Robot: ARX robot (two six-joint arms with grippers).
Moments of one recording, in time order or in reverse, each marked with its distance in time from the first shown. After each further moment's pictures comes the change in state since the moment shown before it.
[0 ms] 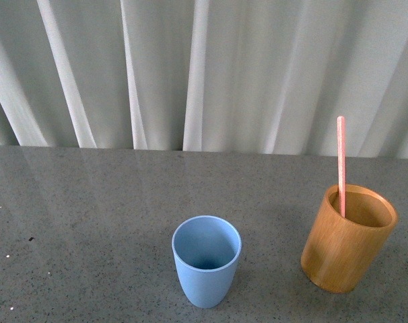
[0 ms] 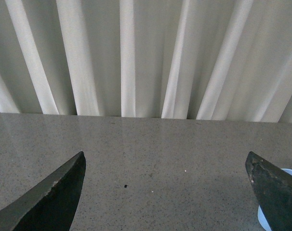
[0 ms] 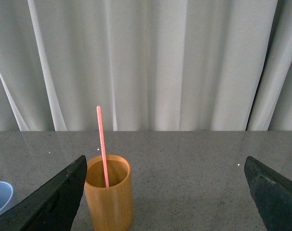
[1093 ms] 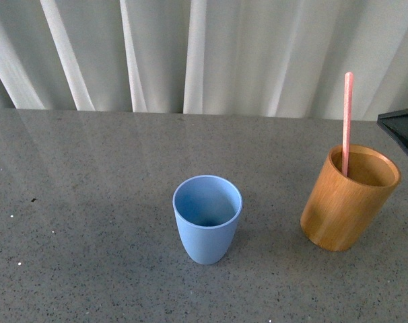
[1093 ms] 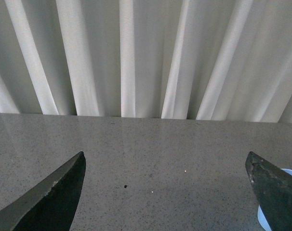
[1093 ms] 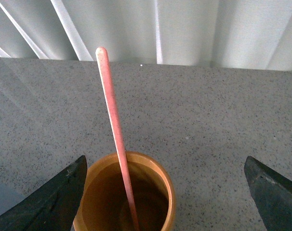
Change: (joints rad) left arm 0.000 -0.001 0.000 0.000 0.000 0.000; right arm -0.007 1.604 0.510 0.670 -0.288 0.027
